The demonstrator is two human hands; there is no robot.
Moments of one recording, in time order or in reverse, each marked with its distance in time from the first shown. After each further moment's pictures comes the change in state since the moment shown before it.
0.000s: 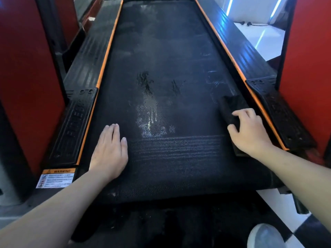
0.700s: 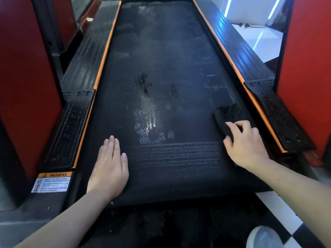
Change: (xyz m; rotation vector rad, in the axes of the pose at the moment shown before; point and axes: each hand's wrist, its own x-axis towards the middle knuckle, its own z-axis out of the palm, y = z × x) left_hand -0.031 -0.007 0.025 0.075 -0.073 0.022; right_hand -0.020 0.009 0.022 -0.255 0.020 -0.053
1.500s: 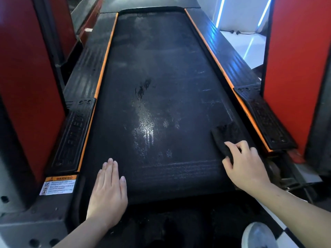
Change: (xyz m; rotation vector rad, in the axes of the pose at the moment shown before) left_hand -0.064 0.007 -0.004 0.031 0.033 -0.009; right_hand -0.065 0.010 -0.007 0.035 0.072 -0.027
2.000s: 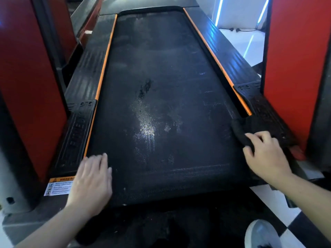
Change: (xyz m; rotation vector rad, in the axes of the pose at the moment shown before) left_hand 0.029 -0.031 -0.053 0.298 0.061 0.152; right_hand 0.018 0.044 -0.016 0.040 0.091 0.075
